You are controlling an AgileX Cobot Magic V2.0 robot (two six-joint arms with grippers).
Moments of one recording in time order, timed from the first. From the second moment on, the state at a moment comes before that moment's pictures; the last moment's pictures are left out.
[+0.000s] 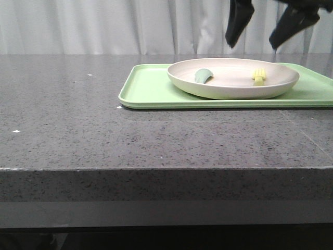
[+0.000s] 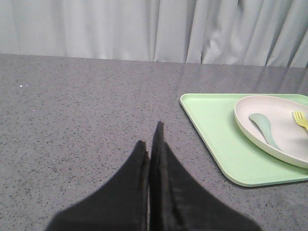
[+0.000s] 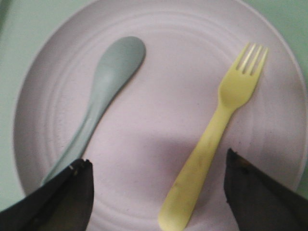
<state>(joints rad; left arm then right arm) -0.29 0.57 -0.50 0.07 0.17 -0.20 0.25 1.70 -1.46 0.12 0.78 0.18</state>
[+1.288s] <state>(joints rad) -0.29 0.57 -0.50 0.07 0.17 -0.20 0.21 1.80 -1.49 0.13 0.75 0.22</state>
